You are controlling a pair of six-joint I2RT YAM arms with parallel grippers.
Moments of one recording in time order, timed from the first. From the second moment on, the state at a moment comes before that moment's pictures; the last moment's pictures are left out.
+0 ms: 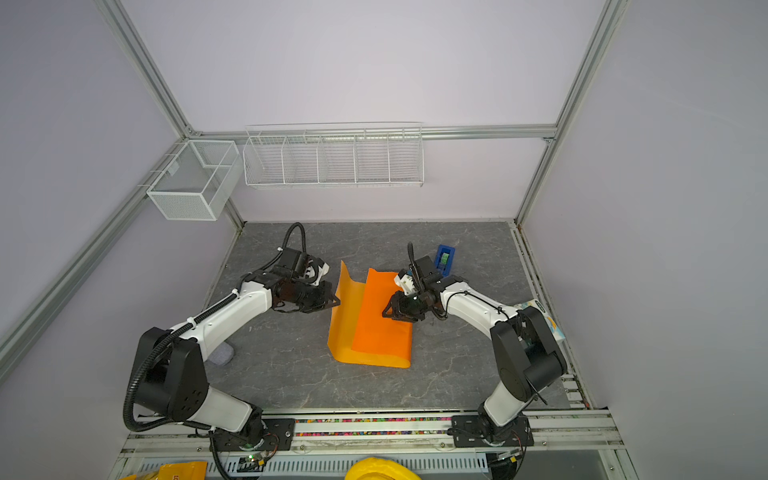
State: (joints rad) left arm -0.42 1.52 1.09 -0.62 0.49 -0.47; right arm 0.52 1.63 1.05 -0.51 -0.64 0.53
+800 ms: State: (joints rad) left arm -0.57 1.64 1.26 -0.60 0.55 -0.51; right arm 0.54 1.63 1.04 -0.53 -0.66 0.46
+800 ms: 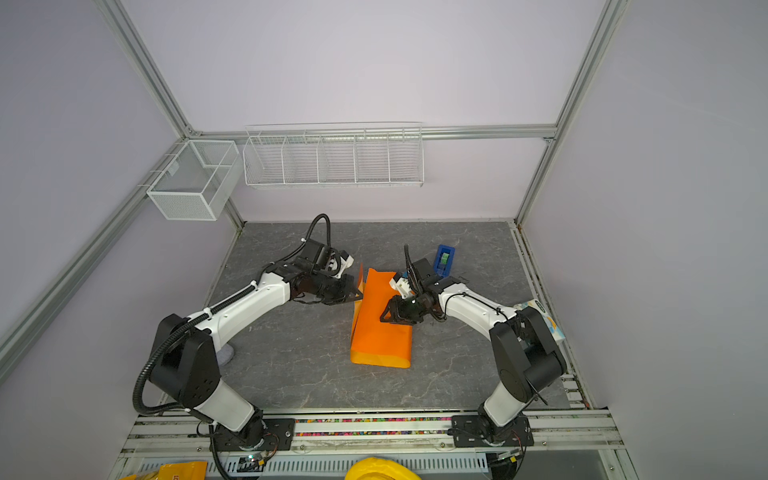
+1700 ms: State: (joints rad) left arm -0.68 1.84 1.33 -0.63 0.52 -0.54; right arm 0.49 1.44 1.02 -0.67 -0.57 0.49
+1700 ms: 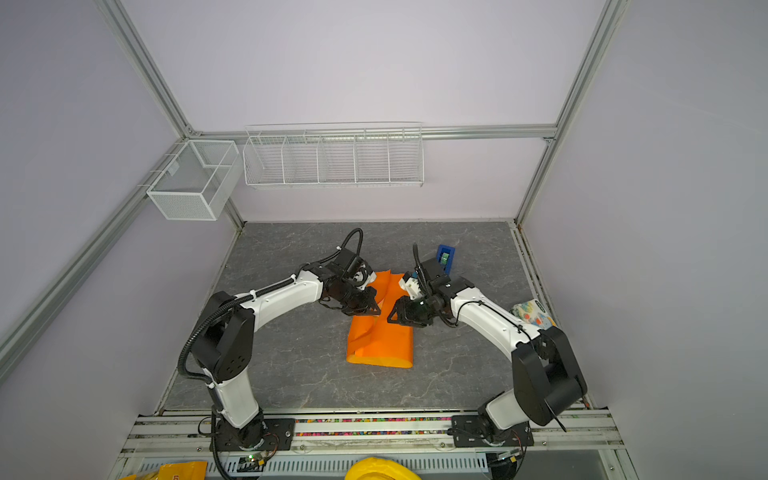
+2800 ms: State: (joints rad) left arm -0.76 1.85 1.42 -0.64 0.53 -0.60; right arm 0.41 1.61 0.95 -0.56 -0.64 0.46
